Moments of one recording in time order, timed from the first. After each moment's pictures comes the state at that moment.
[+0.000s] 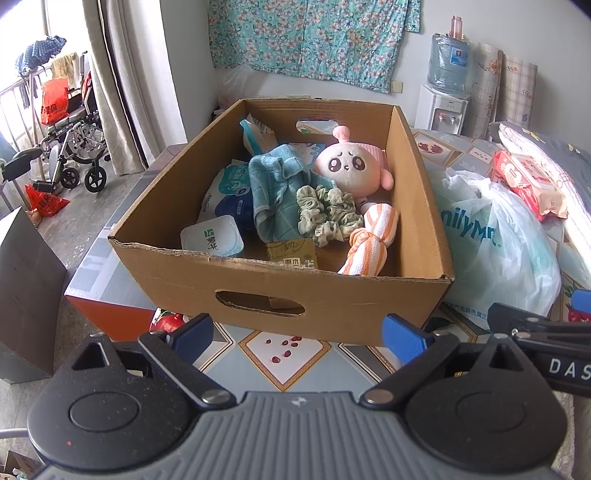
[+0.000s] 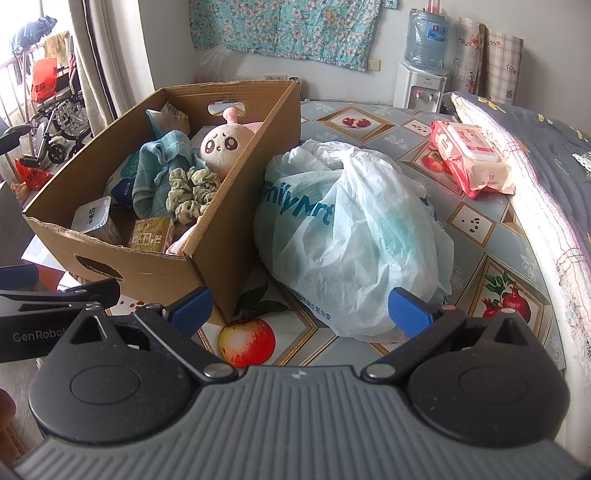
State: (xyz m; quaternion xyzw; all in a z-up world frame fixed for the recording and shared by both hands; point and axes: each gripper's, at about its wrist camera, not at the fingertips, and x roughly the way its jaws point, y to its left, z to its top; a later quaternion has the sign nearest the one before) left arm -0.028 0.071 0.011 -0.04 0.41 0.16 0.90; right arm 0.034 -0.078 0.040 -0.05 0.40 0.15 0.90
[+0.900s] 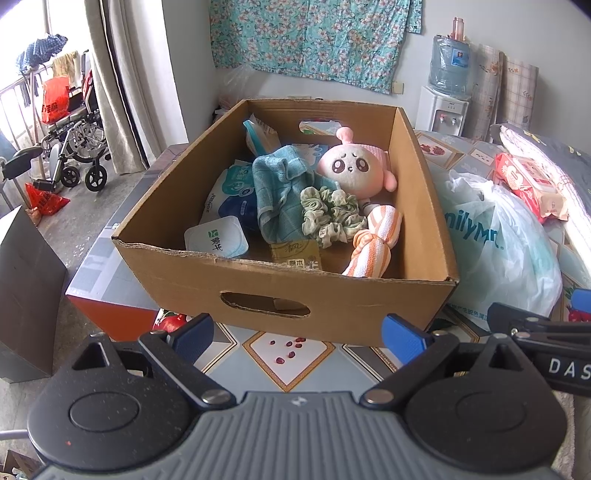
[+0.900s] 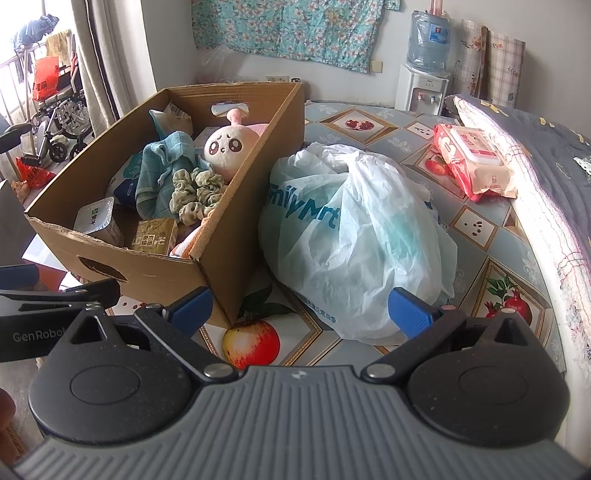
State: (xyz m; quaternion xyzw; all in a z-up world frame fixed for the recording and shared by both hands) left arm -0.028 0.075 0.010 -0.04 0.41 0.16 0.90; right arm 0.034 -0.073 0.041 -0.06 0.40 0.15 0.90
